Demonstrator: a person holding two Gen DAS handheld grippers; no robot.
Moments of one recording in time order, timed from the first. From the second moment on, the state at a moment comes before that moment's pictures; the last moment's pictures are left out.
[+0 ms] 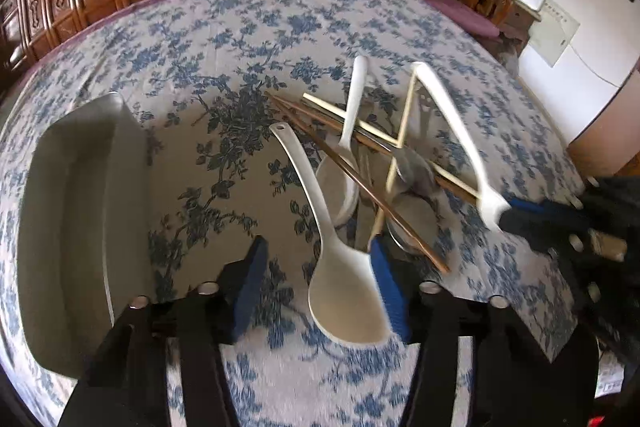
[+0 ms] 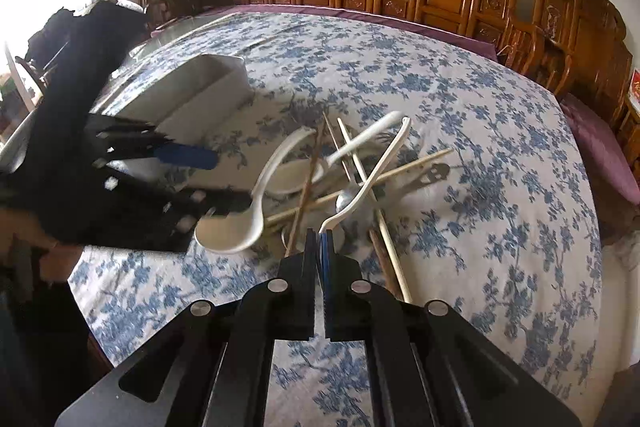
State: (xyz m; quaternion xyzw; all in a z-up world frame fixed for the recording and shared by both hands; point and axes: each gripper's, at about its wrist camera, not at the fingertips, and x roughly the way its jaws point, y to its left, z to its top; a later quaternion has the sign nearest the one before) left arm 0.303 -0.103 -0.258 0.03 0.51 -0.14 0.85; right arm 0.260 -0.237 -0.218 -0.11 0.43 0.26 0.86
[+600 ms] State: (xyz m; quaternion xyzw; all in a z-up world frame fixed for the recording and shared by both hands) left arm 0.321 -0.099 -0.276 0.00 0.55 -0.13 0.83; right arm 0.247 -0.240 -0.221 -0.11 0.43 0.24 0.86
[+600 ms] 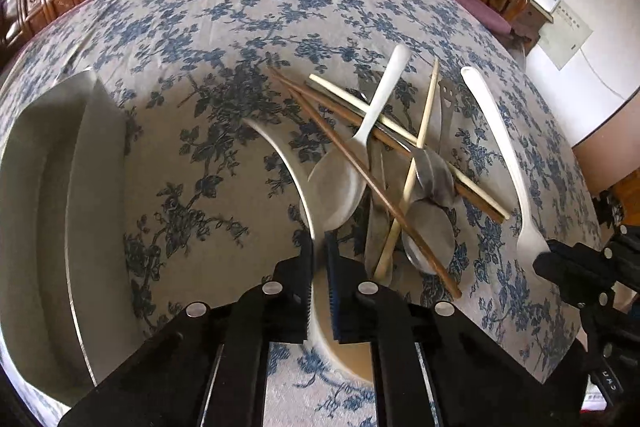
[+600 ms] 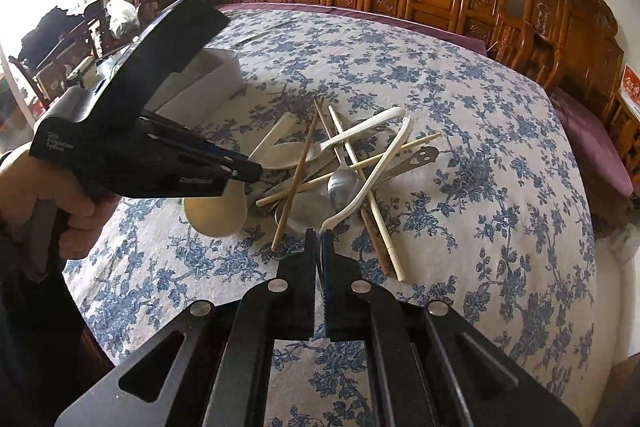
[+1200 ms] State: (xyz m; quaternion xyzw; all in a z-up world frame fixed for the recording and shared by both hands) left arm 0.296 -0.052 -0.203 0.02 0.49 -0.14 0.86; right arm 0.238 -0.192 -0.192 -0.11 0.40 0.27 0.87
